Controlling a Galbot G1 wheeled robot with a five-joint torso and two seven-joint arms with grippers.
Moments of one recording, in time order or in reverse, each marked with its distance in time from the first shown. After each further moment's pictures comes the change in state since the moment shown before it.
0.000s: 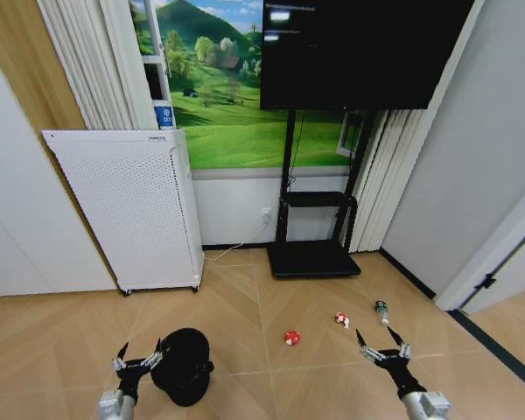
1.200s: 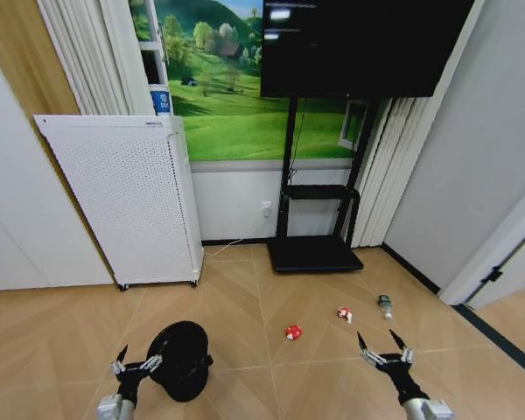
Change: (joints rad) left arm 0.011 -0.009 -0.002 0.004 0.007 -0.010 0.006; right arm -0.025 0.028 0.007 0.010 -0.037 0.020 0.019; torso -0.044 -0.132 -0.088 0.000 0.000
